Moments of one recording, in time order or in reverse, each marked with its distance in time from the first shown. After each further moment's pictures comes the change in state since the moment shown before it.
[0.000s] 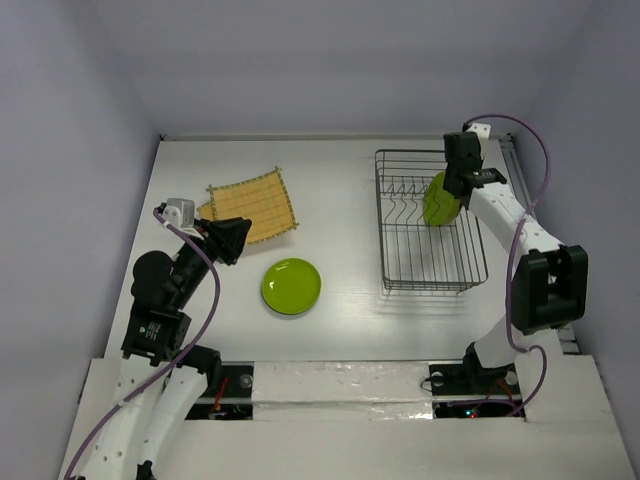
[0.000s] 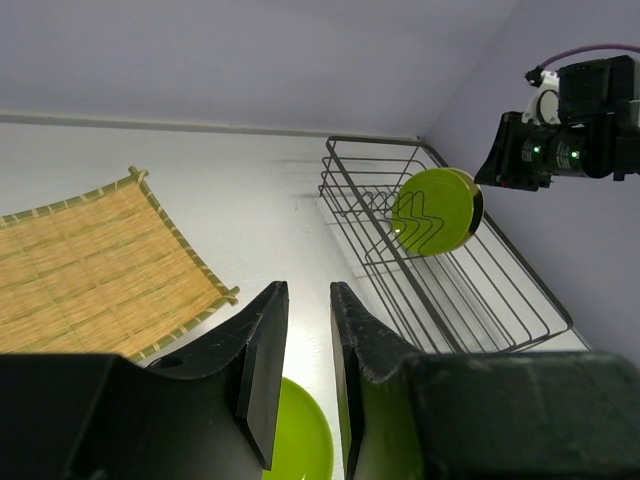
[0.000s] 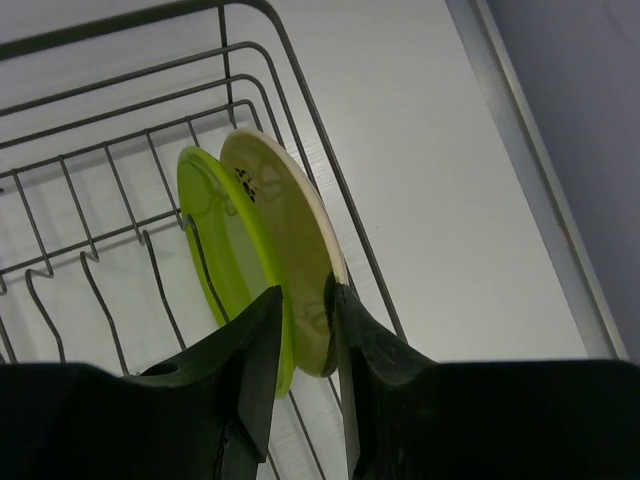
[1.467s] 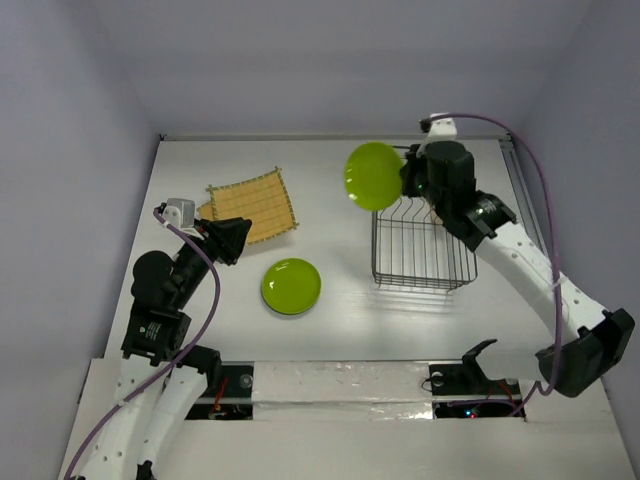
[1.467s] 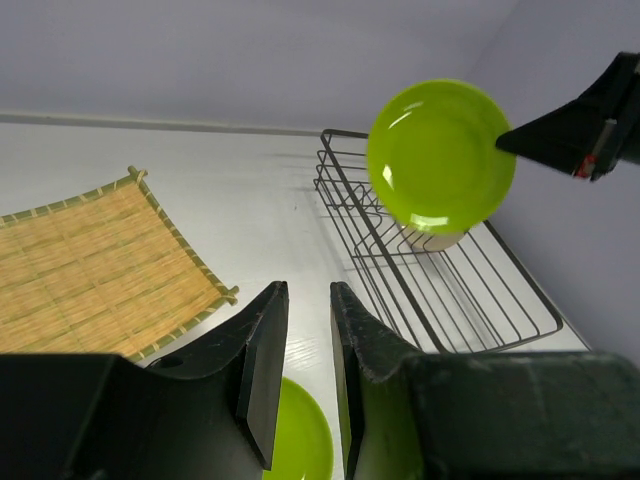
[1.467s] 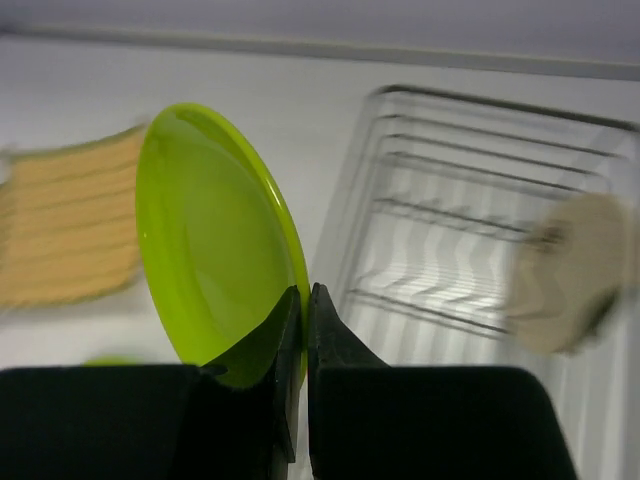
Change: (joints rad) left arm 0.000 0.000 0.000 0.000 0.003 0.000; right arm 0.328 -0.312 -0.010 0.043 -0.251 -0.018
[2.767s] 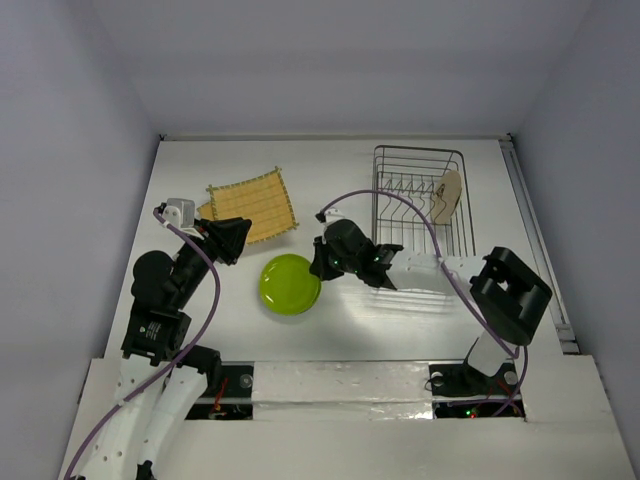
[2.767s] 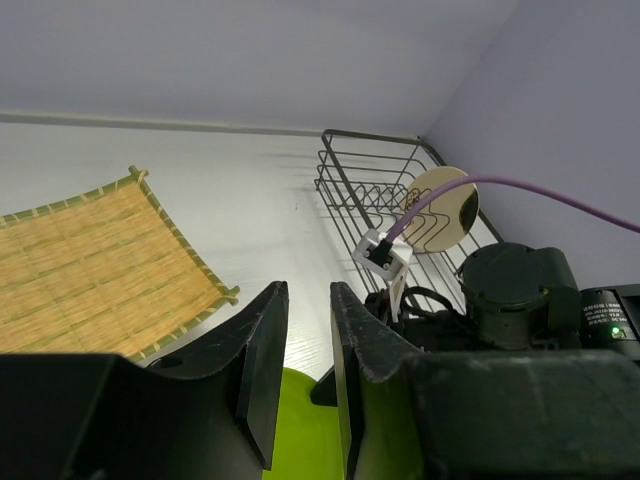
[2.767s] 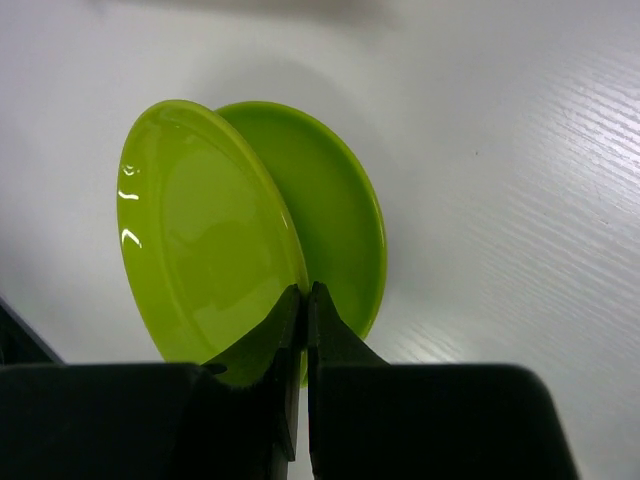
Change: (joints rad) left arm 0.000 0.001 0.000 0.000 -0.002 0.000; right arm 0.420 0.389 -0.325 0.415 -0.317 0.315
